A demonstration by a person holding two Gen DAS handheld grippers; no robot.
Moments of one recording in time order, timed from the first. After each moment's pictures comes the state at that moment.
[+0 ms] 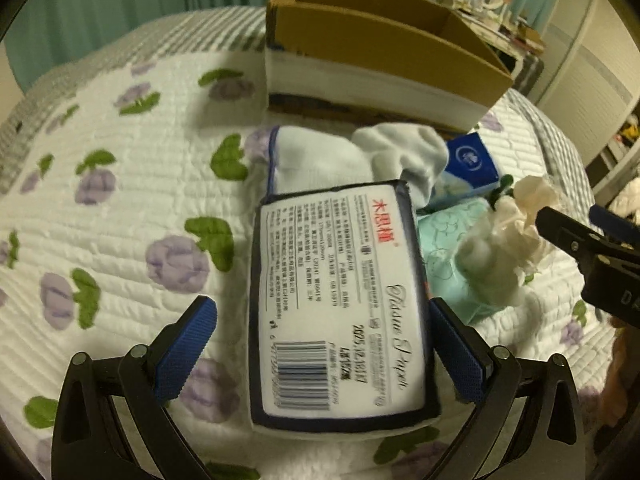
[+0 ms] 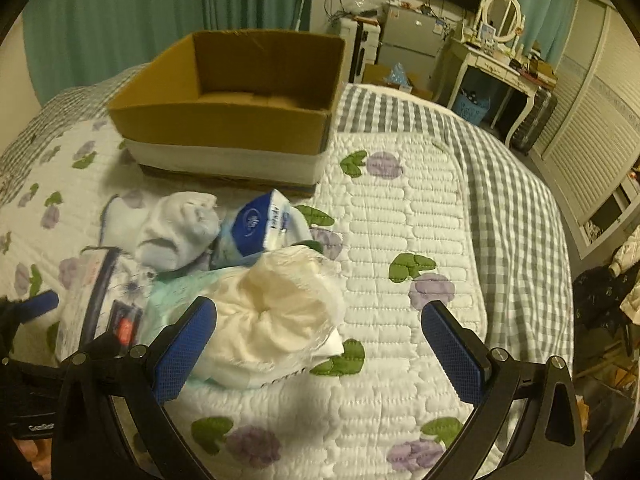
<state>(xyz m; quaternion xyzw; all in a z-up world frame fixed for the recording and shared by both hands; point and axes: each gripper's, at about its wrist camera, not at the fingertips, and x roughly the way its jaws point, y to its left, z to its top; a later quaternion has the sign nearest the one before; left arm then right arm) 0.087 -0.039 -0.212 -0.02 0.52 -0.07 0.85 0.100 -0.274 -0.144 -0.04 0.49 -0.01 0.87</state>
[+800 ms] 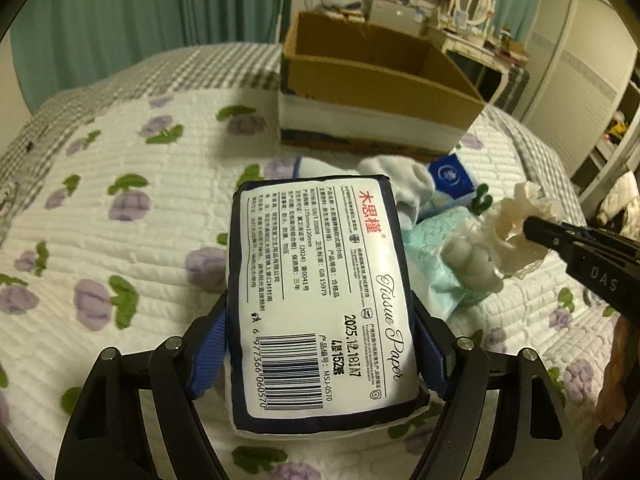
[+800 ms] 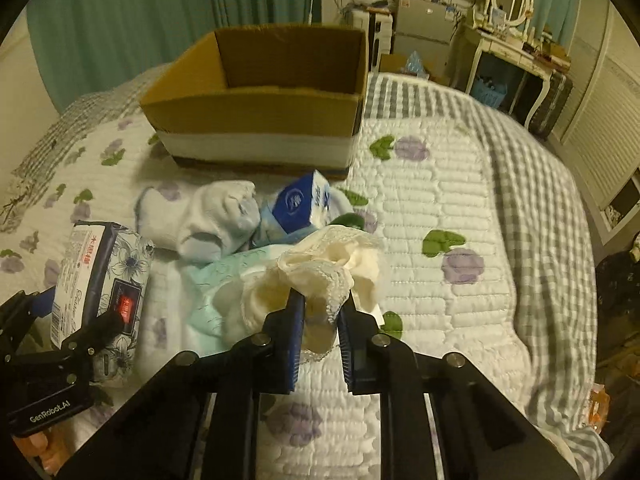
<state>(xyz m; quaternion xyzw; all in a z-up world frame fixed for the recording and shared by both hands) 0.057 -0.021 -0.175 -0.01 0.47 -0.08 0.88 0.075 -0.261 -0.131 -0.01 0.49 0.02 0.87</state>
